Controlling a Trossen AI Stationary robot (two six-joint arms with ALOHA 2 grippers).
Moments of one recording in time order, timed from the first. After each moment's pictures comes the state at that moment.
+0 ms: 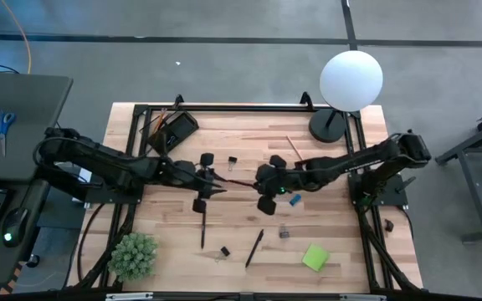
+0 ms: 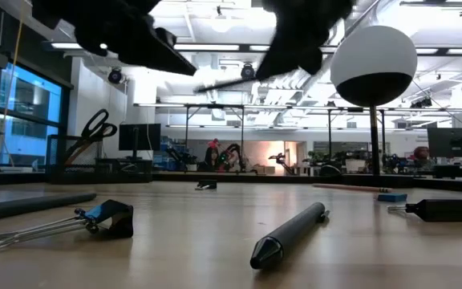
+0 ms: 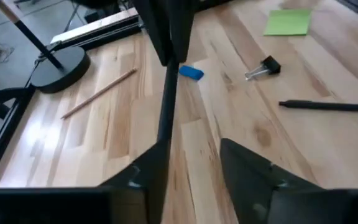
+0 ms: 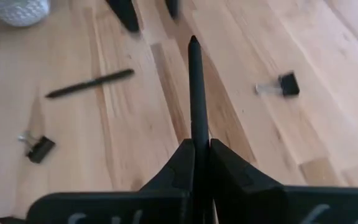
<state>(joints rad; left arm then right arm) -0.04 1.28 0.67 0.10 -0.17 0.24 0.18 1.57 1.17 -0.39 0.23 0.41</state>
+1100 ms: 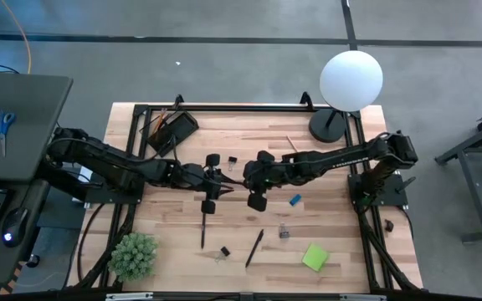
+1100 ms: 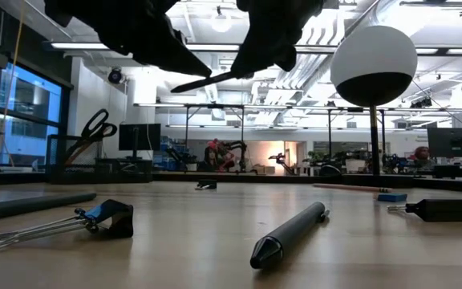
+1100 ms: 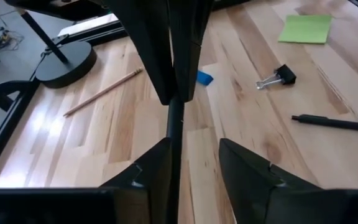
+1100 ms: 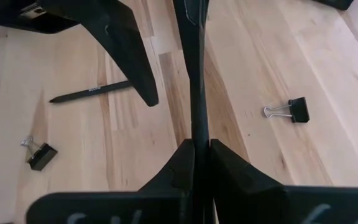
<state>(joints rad) -0.04 1.37 0.73 0.12 -0.22 0.18 0.12 1.68 1.33 -0.44 0.14 0.31</state>
